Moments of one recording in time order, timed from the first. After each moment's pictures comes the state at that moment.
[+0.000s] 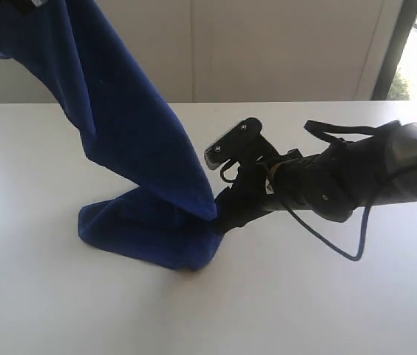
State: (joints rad) left arm -0.42 1.27 -1.16 -0.88 -0.19 1.83; right arm 0.39 1.84 -0.95 -0.25 -0.07 -0.04
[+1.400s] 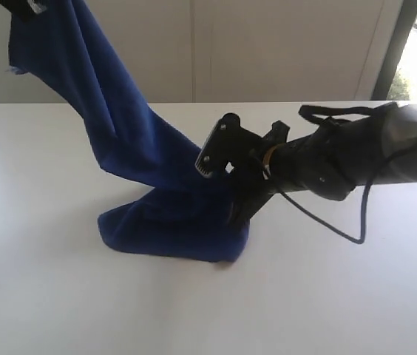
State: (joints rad) left arm -0.42 1.27 -1.16 -1.09 -0.18 2.05; right arm 0.39 1.83 -1.03 -0.40 0.04 -0.28
